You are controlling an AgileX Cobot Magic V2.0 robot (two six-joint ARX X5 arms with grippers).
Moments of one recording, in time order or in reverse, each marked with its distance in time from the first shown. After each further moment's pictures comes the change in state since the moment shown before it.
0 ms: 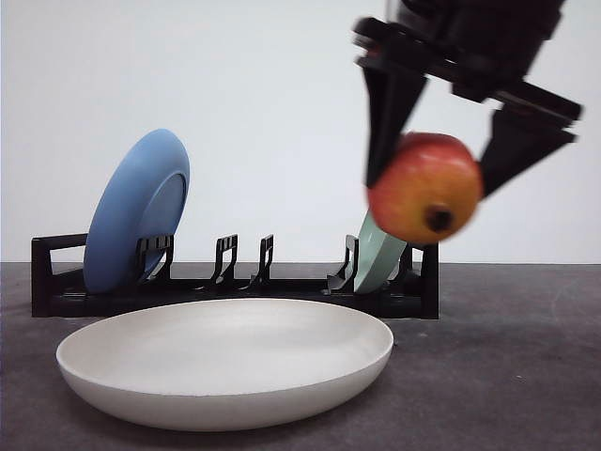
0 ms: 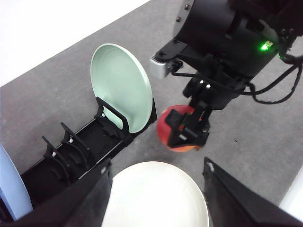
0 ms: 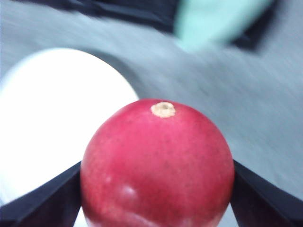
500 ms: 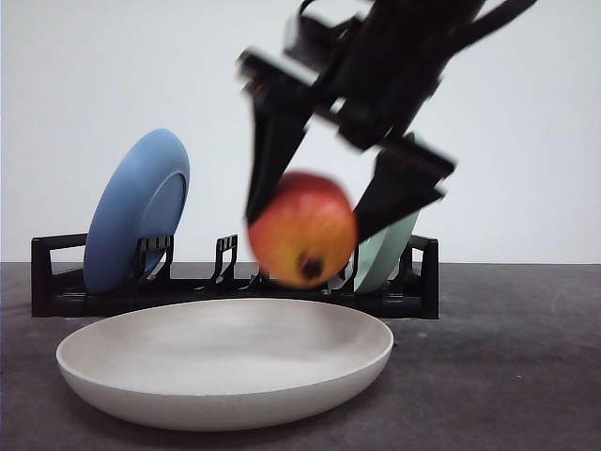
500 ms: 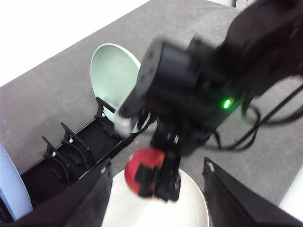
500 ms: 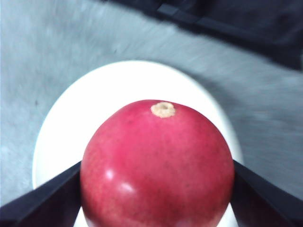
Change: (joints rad) left_arx 0.000 0.000 0.000 0.000 0.000 0.000; right_arx 0.161 0.220 0.001 0.266 -0.048 -0.009
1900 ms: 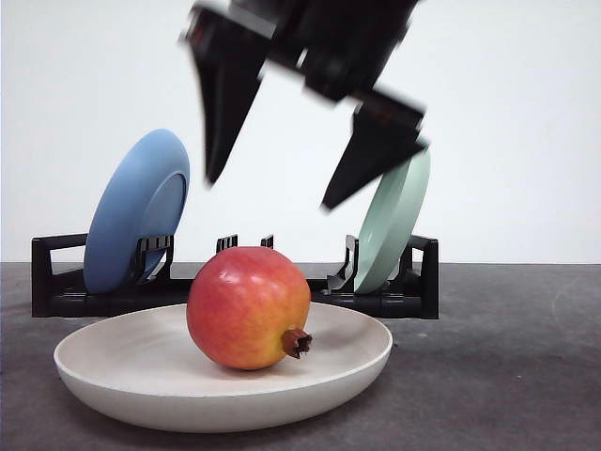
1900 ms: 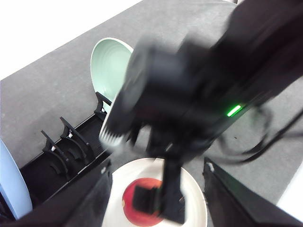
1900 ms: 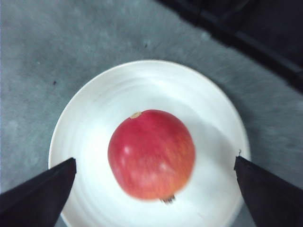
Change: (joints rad) left_arx 0.000 0.000 0.000 -0.017 0.000 -0.023; right_arx 0.078 -0.080 0.116 -0.186 0.108 -0.114
